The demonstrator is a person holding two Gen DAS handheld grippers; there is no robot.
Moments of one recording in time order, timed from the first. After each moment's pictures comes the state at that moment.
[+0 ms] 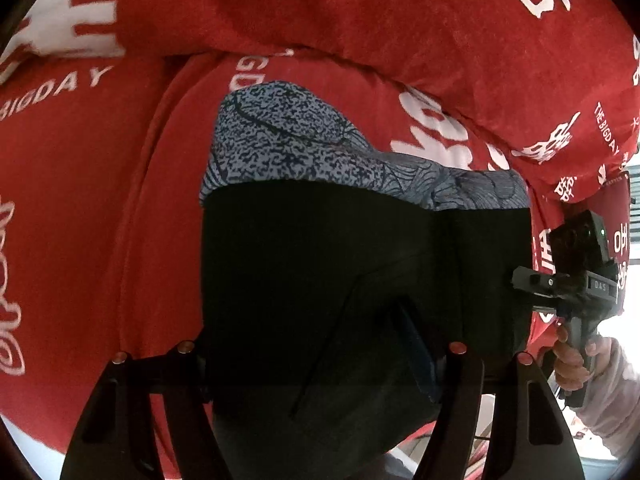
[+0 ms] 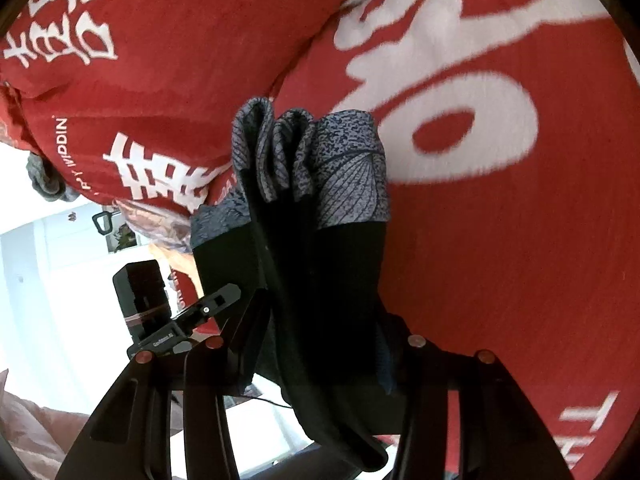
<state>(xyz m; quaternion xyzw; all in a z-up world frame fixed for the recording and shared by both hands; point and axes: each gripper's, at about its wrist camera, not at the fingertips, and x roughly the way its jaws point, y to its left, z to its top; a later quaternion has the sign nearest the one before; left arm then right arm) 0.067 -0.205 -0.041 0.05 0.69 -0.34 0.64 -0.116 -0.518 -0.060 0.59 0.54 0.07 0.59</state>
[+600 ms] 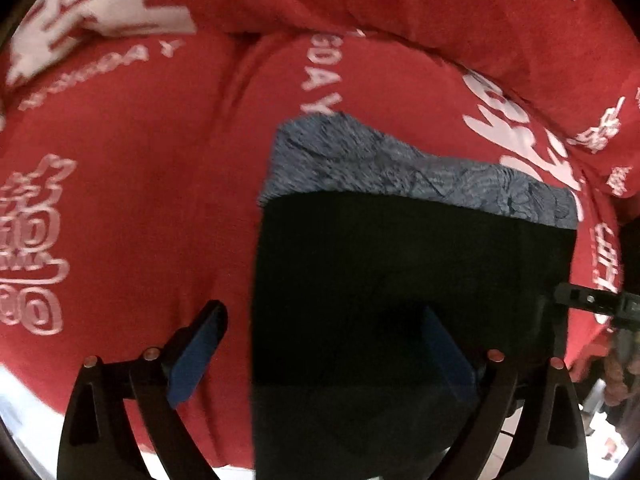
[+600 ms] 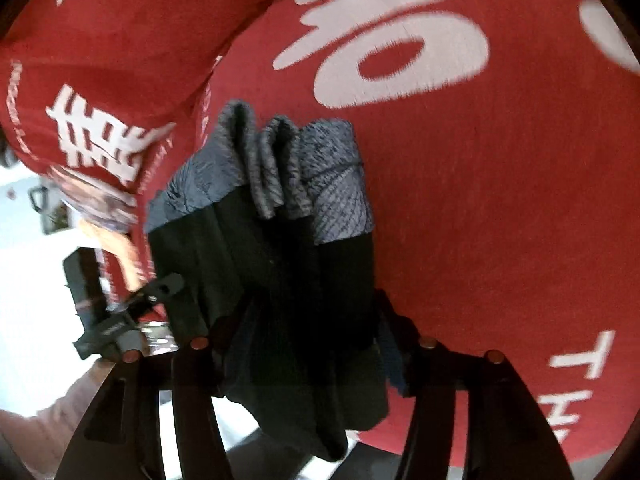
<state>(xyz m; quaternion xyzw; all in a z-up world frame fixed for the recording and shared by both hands) 0.048 -0.172 -0.049 0.12 0.67 -0.26 0.69 -0.126 -0.489 -0.051 0.44 0.64 -0.01 0.63</state>
